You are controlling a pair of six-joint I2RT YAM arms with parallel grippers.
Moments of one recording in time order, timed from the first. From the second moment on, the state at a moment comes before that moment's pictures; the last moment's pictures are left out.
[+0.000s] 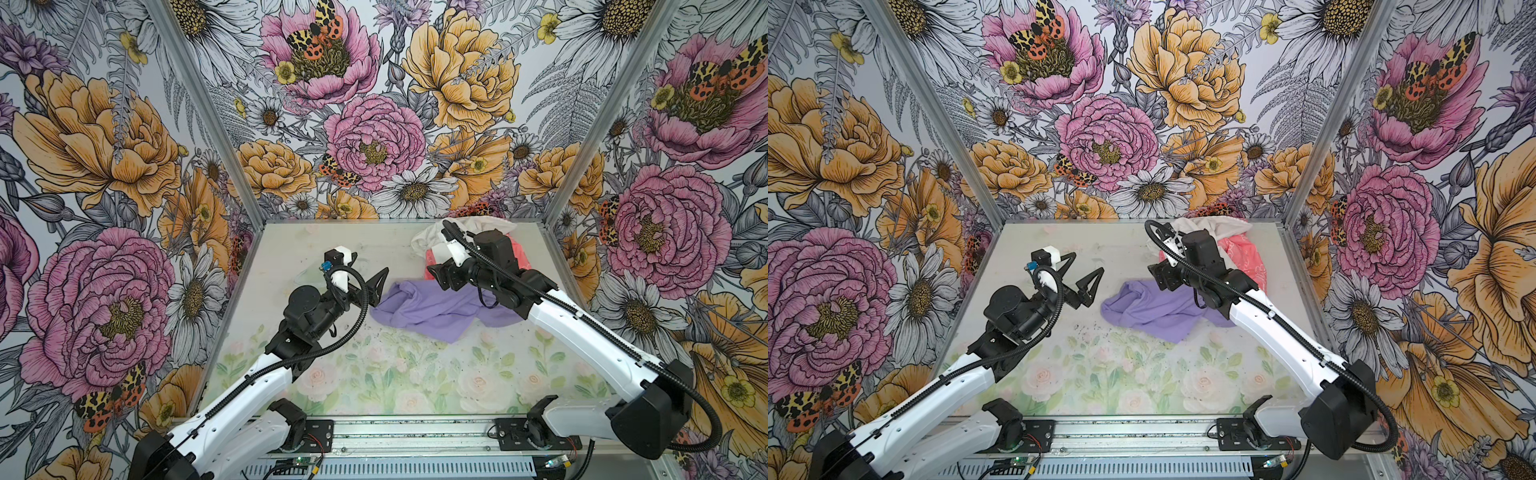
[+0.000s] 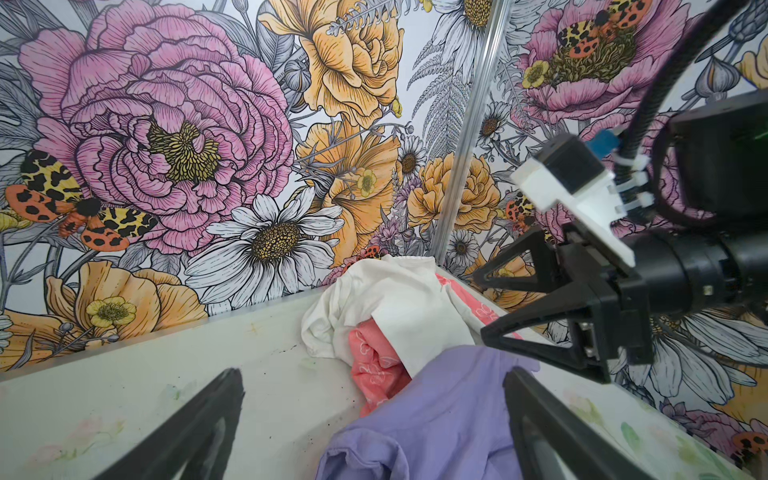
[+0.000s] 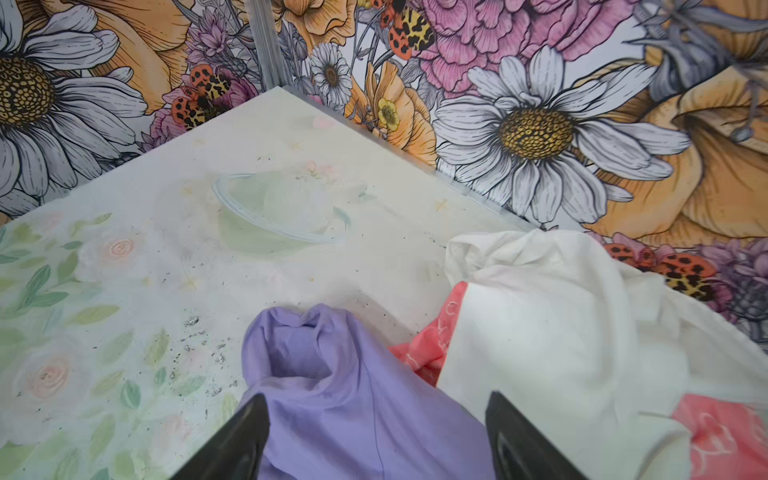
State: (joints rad) left arm -0.56 0.92 0.61 0.39 0.08 -0.17; right arm 0.54 1.27 1.20 -0.43 -0.06 -0.12
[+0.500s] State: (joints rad) left arm -0.81 1.32 0.96 0.06 0.07 0.04; right arm 0.36 1.14 1.15 -0.43 0.07 -0.02
